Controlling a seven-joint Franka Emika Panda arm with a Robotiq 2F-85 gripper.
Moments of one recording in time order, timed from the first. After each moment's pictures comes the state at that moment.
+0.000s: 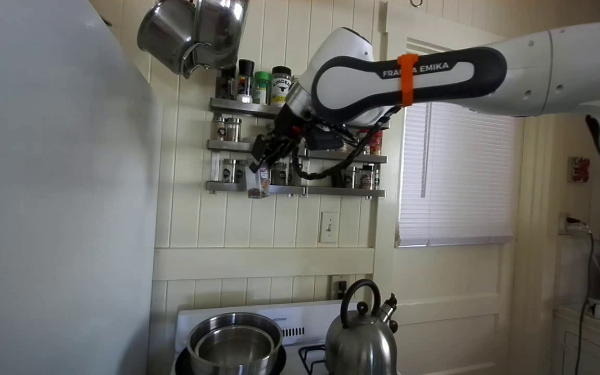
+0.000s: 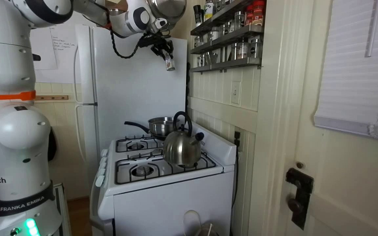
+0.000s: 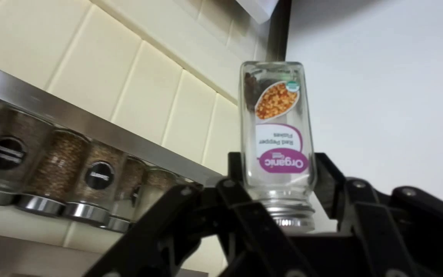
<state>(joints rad) 0.26 -0.02 0.19 -1.60 -0.18 2.37 -0.02</state>
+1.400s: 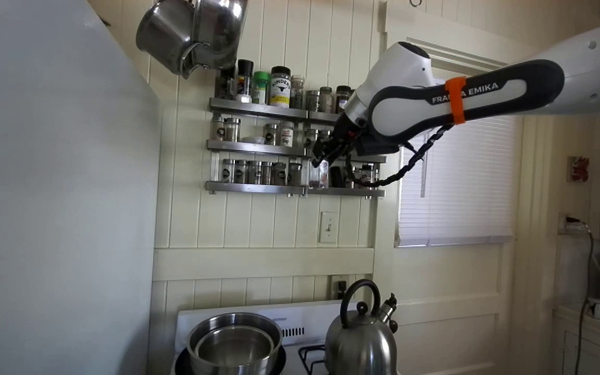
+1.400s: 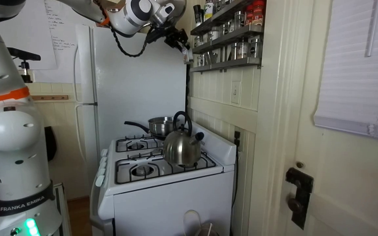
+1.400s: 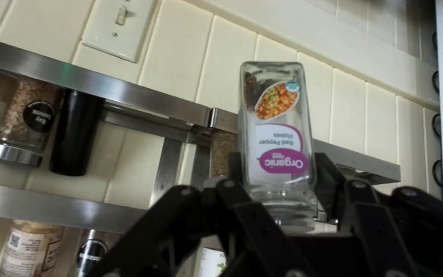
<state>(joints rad) 0.06 -0.27 0.13 -1.89 -0.29 2.55 0.17</state>
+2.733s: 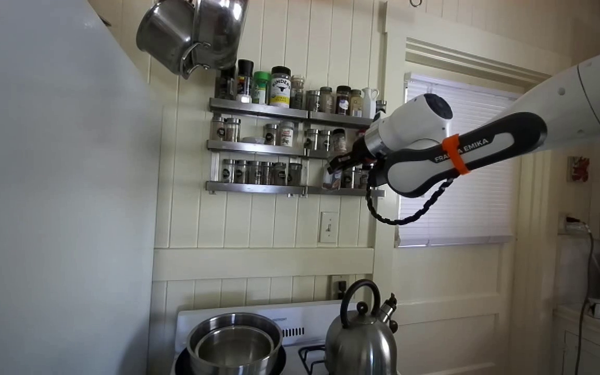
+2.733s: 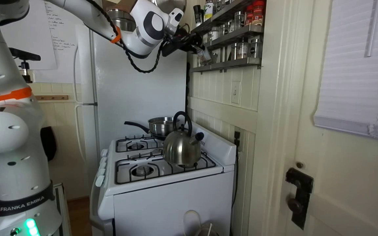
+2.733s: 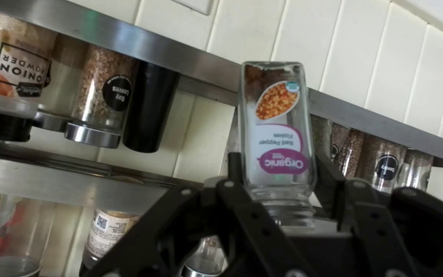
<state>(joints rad) -0.12 -0.25 0.12 -2.09 -0.43 3.07 0.17</state>
